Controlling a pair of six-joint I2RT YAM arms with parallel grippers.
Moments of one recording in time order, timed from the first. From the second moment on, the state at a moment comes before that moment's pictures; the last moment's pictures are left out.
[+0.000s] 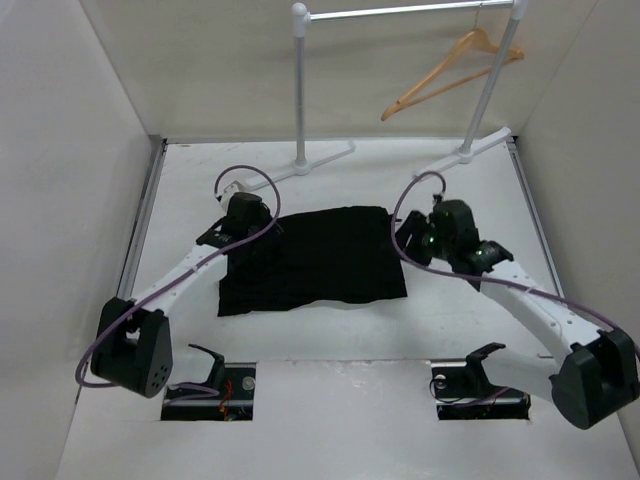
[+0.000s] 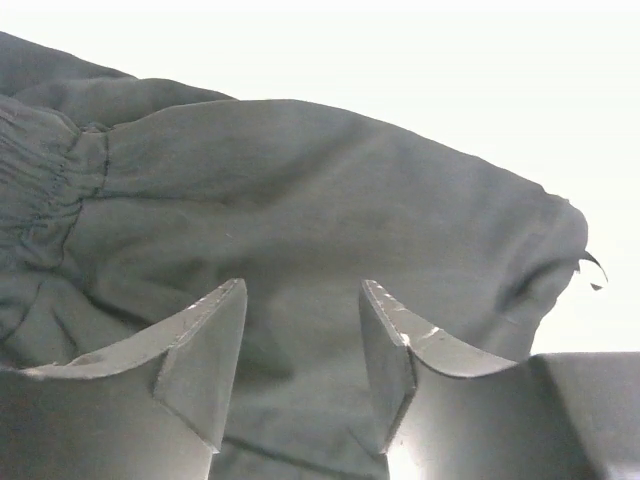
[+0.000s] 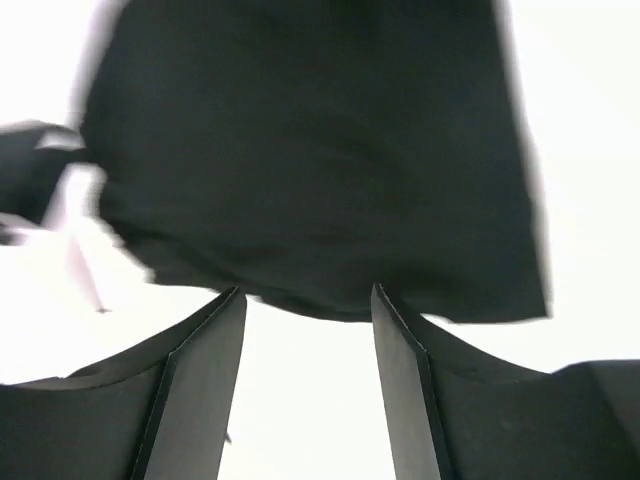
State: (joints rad) left arm -0.38 1.33 0.82 -0.26 -0.14 -0.89; right arm 0.43 1.13 0.72 -0.32 -0.20 0.90
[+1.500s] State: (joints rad) left arm -0.49 1.26 0.80 -0.36 -0.11 -0.90; right arm 0.09 2.19 2.35 -0.39 -0.30 0.77
